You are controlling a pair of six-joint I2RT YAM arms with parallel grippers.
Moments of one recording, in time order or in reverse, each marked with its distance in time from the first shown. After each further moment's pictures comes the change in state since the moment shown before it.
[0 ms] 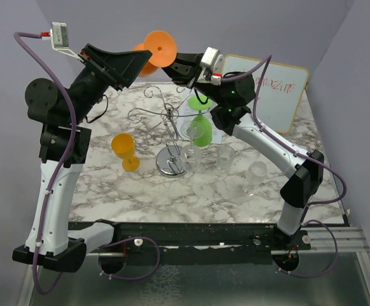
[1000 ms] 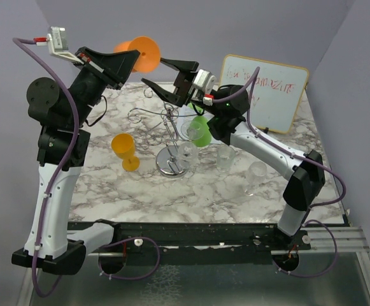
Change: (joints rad) left arm 0.000 -0.009 -0.004 -0.116 -0.126 0.157; right arm 0.040 -0.027 -0.156 0.097 -0.041 -0.134
